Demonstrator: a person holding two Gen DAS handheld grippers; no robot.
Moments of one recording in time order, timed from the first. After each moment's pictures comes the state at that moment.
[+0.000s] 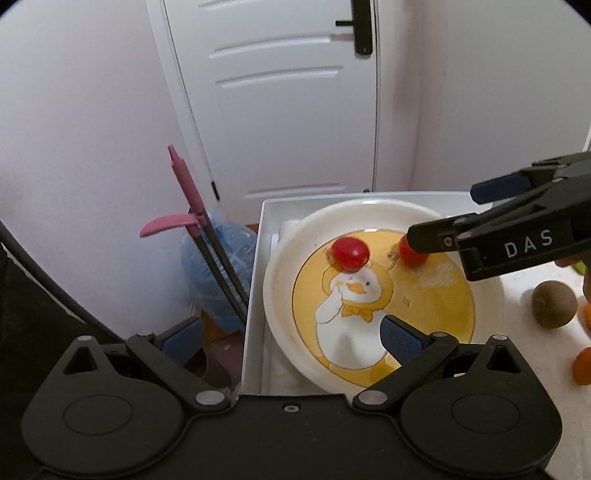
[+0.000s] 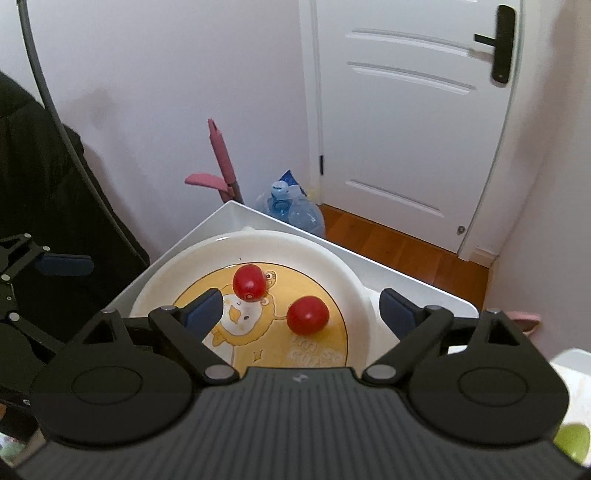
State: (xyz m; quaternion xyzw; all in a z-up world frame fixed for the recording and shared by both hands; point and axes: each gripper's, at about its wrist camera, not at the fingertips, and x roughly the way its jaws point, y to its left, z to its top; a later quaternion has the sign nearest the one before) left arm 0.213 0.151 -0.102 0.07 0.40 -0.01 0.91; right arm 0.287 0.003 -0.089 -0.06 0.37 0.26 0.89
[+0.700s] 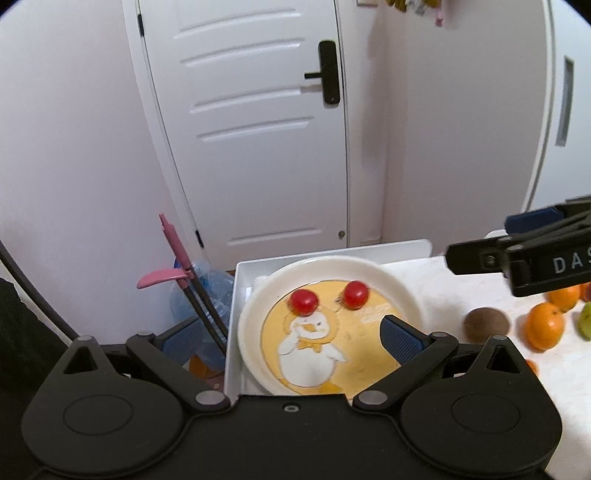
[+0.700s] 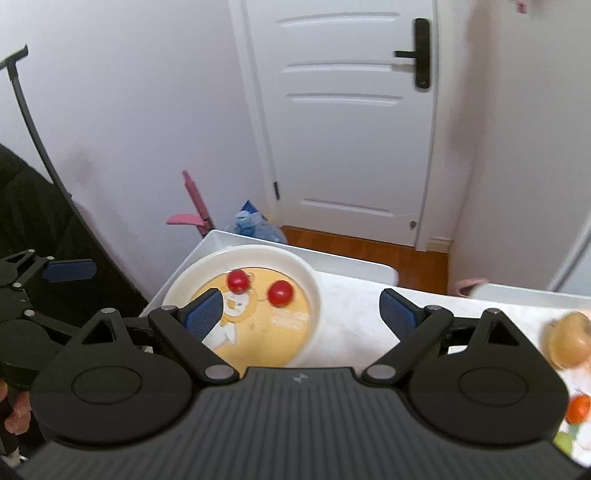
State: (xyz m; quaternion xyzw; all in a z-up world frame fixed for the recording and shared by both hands) left arm 0.161 0.122 -0.040 0.08 0.34 -0.04 0.94; right arm 0.195 -0.066 -0.021 0.00 0.35 0.16 0.92
